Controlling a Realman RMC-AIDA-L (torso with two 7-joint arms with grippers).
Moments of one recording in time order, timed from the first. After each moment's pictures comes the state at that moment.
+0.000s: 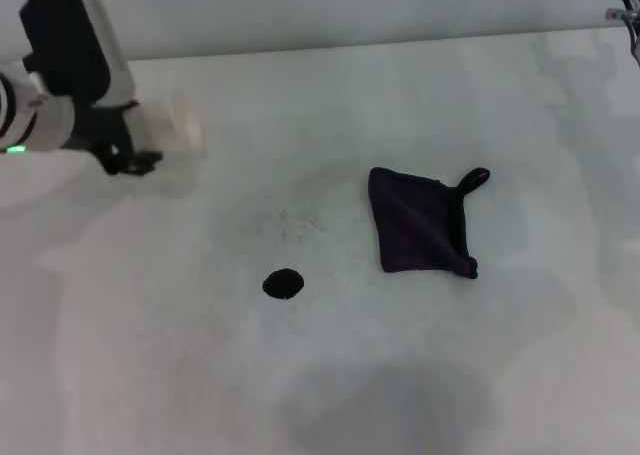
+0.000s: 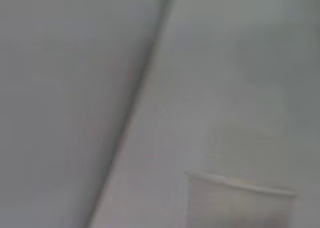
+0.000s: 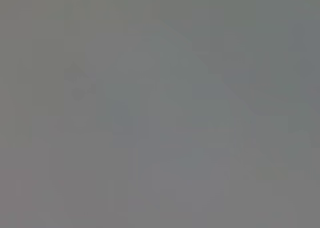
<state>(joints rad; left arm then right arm) -0.79 -2.08 1.20 0.73 -0.62 -0.82 1.55 0.65 2.02 -1.79 -0.18 0.82 -0.84 0.05</state>
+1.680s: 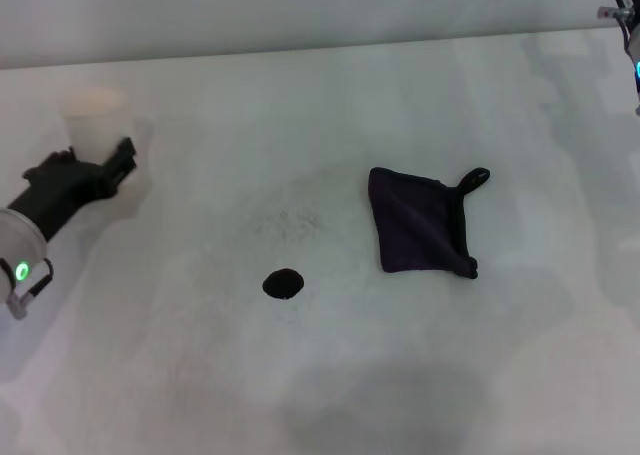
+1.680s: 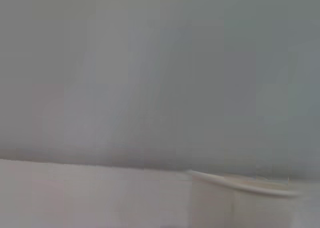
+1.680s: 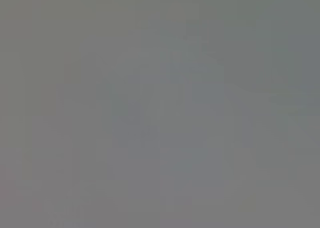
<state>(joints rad) -0.61 -2.10 1.31 0.06 -2.58 -0.79 2.42 0.66 2.02 -1.81 -0.18 0.82 -0.84 0.04</state>
